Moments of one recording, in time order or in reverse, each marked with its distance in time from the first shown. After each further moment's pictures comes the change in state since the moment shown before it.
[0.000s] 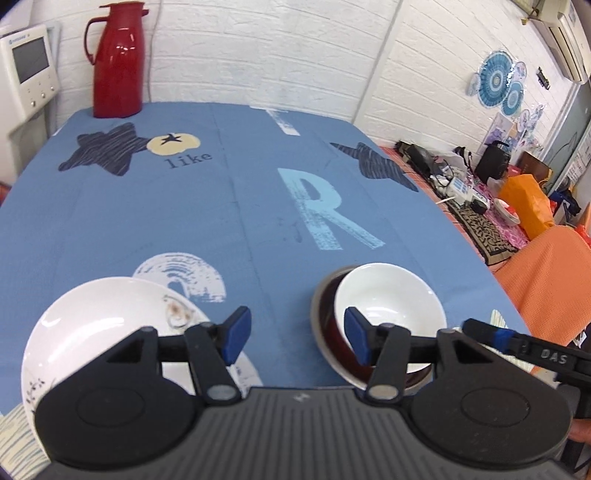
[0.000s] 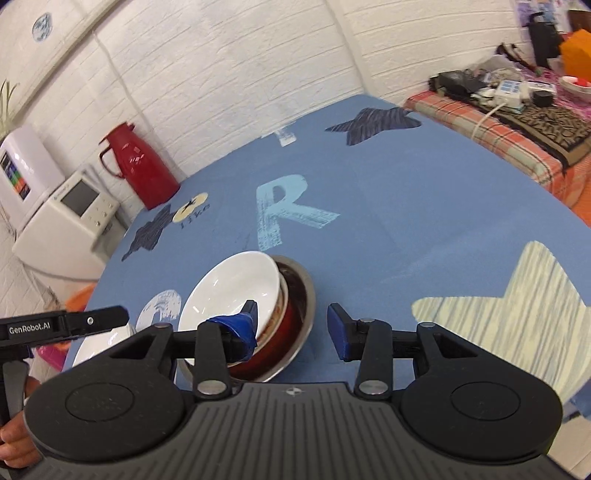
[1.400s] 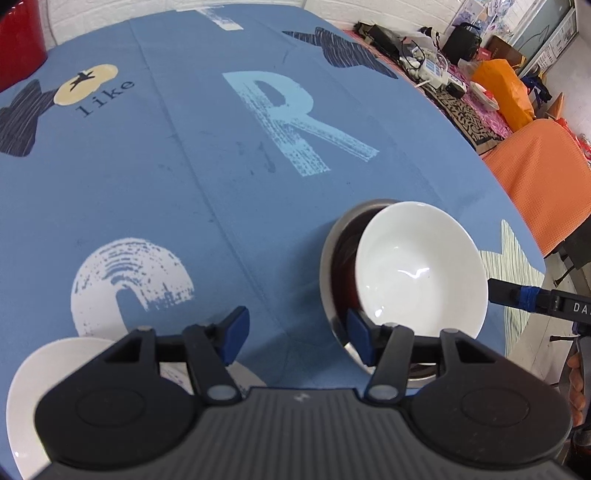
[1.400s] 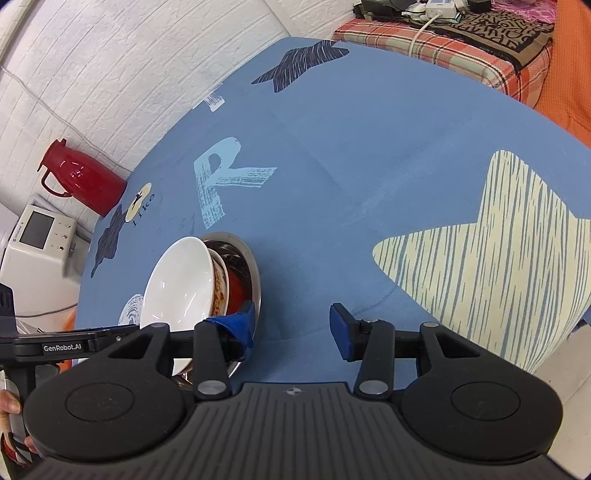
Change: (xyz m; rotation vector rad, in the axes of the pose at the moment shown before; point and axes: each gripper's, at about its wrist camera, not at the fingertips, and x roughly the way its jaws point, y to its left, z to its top) left arm 0.103 0.008 0.042 0.186 0.407 -0.136; right arm 0.030 -0.033 0.007 0.246 0.195 -0.073
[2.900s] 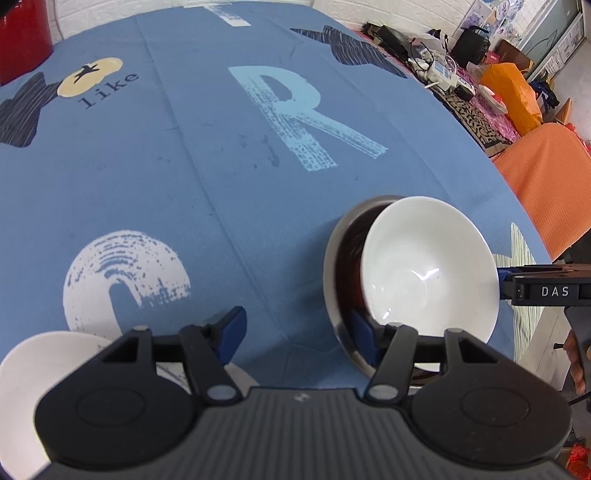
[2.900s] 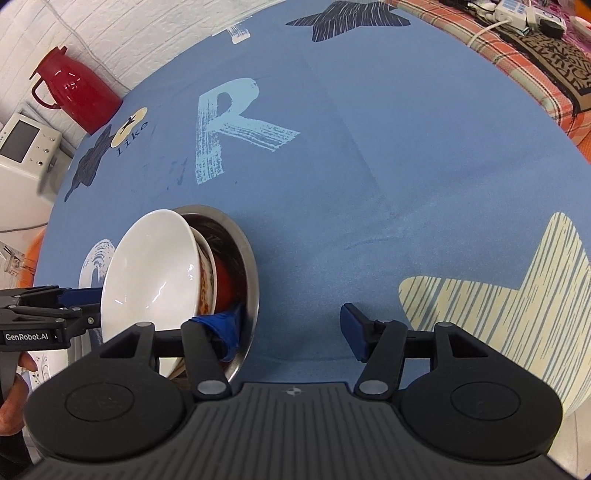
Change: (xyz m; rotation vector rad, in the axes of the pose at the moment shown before) left arm 0.010 0.001 -0.005 -0.029 -0.013 0.012; right arm 0.047 0.027 0.032 -0.247 0.192 -0.083
